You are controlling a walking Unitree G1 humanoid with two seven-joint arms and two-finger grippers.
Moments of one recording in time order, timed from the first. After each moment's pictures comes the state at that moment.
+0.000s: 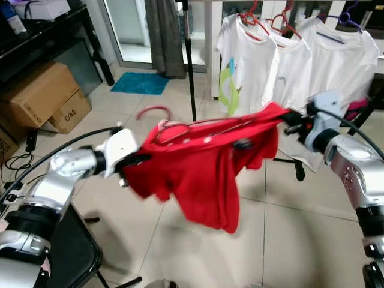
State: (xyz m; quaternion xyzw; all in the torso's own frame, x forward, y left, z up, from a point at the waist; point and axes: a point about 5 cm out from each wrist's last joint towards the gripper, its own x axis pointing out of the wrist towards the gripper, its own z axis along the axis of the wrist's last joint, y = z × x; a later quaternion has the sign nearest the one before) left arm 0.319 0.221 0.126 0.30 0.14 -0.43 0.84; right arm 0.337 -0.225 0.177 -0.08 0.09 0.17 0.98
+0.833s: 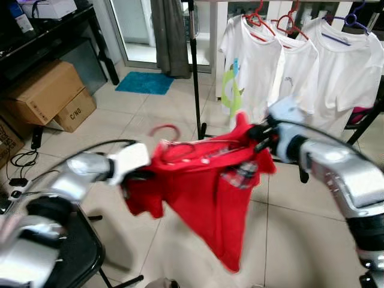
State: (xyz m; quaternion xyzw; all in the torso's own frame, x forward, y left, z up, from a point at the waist) left arm 0.327 0.196 0.102 0.33 0.21 -0.50 0.78; right arm 0.312 -0.157 0.183 -0.14 0.15 0.28 0.94
